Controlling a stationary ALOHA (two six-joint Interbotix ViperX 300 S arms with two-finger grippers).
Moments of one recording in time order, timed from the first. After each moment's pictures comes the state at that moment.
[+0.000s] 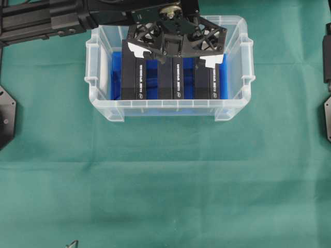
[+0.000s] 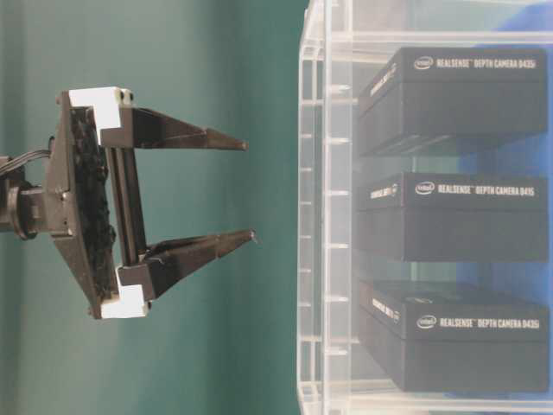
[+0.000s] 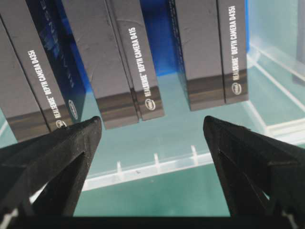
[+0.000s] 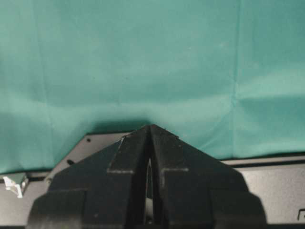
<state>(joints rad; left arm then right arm) 0.16 0.37 -0.53 0.04 1.53 -1.24 -0.01 -0.71 0.56 -0.09 1.51 0.17</state>
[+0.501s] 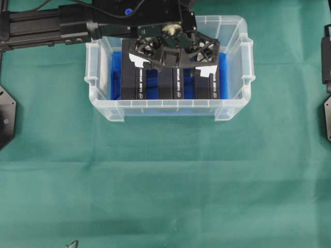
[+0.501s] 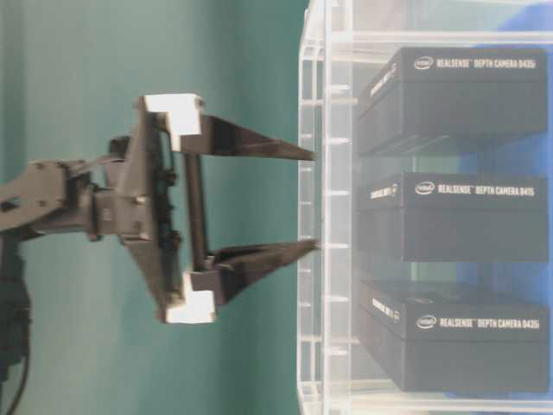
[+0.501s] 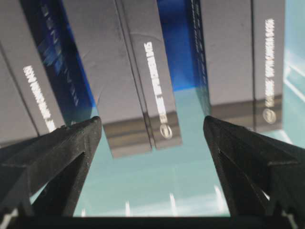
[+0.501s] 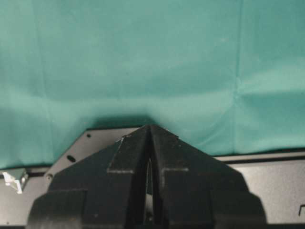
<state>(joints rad) 0.16 0.37 -0.36 0.05 1.40 -1.25 -0.01 -0.72 0.57 -0.09 1.51 0.17</state>
